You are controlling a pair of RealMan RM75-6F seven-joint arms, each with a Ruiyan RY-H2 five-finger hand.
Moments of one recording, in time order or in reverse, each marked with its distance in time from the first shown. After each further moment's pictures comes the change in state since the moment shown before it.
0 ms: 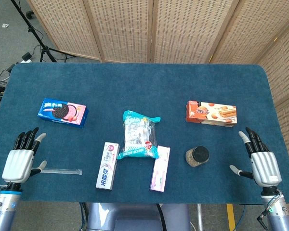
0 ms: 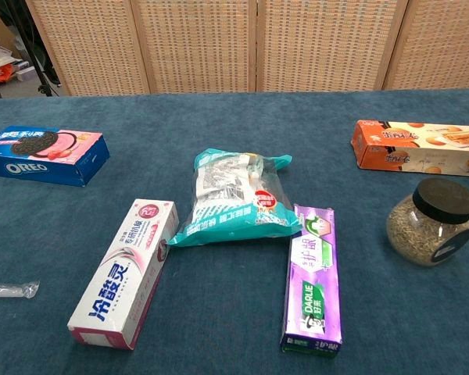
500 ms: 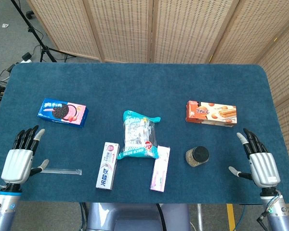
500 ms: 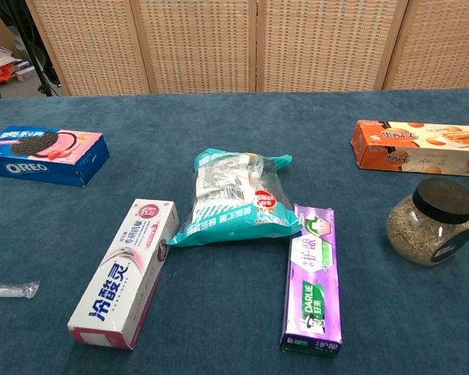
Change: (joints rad) left arm 0.007 -0.012 -0.003 0.031 0.061 0.037 -0.048; right arm 0.005 0.008 -0.013 0.000 -0.010 -0.020 0.002
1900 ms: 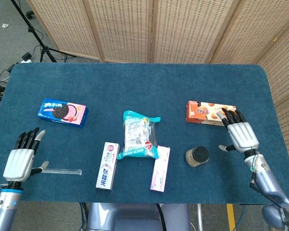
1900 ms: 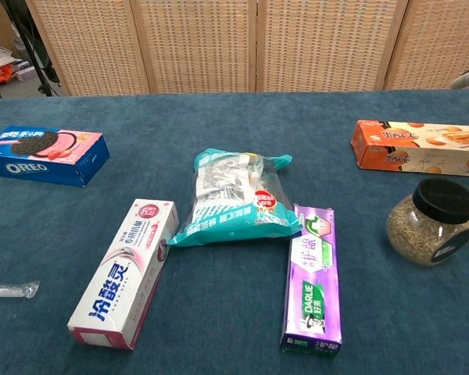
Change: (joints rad) left arm -0.013 -0.004 -0.011 0.012 -0.092 -0.087 0.000; right arm 0.346 0.037 0.149 0.057 0.309 -0.526 -0.198
